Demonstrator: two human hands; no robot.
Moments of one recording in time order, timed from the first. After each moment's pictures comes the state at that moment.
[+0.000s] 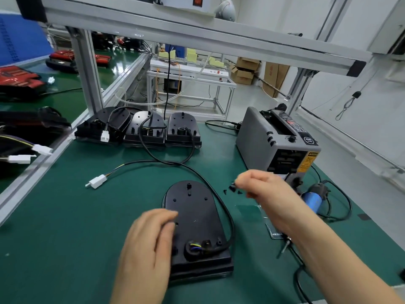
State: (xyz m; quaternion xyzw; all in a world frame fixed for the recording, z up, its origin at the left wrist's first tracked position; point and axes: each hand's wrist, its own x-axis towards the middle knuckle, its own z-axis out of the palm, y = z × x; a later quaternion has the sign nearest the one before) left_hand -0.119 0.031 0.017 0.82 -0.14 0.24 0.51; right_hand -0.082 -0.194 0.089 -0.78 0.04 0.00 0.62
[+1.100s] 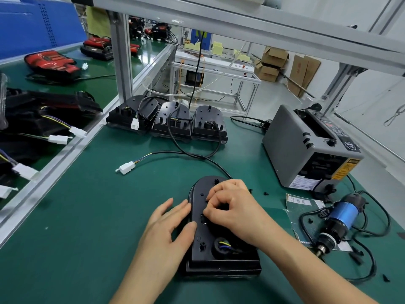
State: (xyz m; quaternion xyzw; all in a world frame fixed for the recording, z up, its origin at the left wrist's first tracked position) left_hand -0.102 0.054 -0.005 0.84 -0.06 0.04 0.54; right_hand -0.070 -0.113 0.054 -0.93 -0.10 0.04 0.36
